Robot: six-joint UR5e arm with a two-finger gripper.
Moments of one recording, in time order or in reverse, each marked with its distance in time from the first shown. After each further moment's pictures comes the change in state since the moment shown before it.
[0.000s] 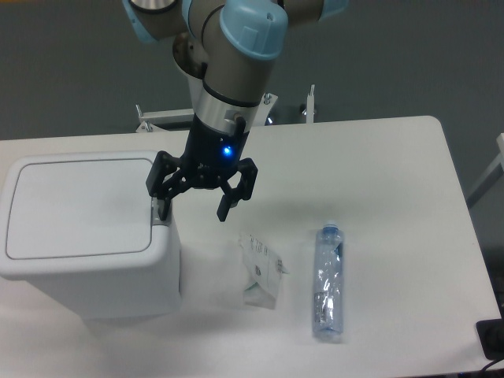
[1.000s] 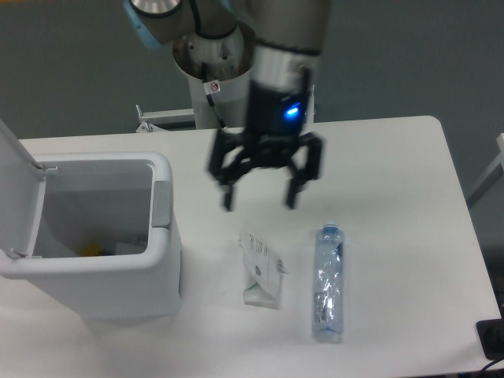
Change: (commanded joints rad) arm 0.245 0.018 0.112 0.146 0.096 0.124
